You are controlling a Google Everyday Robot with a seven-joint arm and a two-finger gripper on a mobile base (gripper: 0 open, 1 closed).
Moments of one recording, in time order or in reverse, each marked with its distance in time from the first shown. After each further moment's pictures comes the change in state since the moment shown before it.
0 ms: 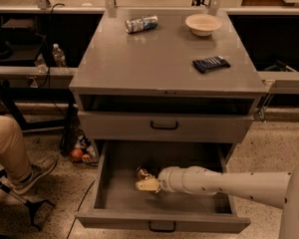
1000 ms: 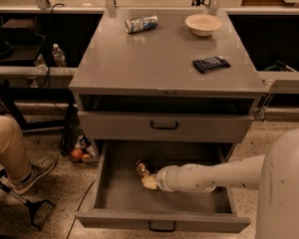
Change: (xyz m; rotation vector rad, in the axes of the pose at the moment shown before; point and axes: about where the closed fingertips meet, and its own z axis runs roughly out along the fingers) arm -0.002 0.011 -0.008 0.059 0.077 -0.022
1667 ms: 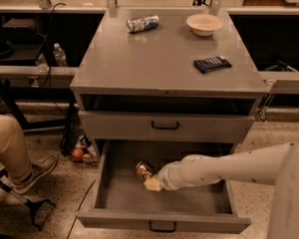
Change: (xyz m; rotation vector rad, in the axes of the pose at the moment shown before) arm -0.002 0.016 -0.056 -0.018 0.127 -0.091
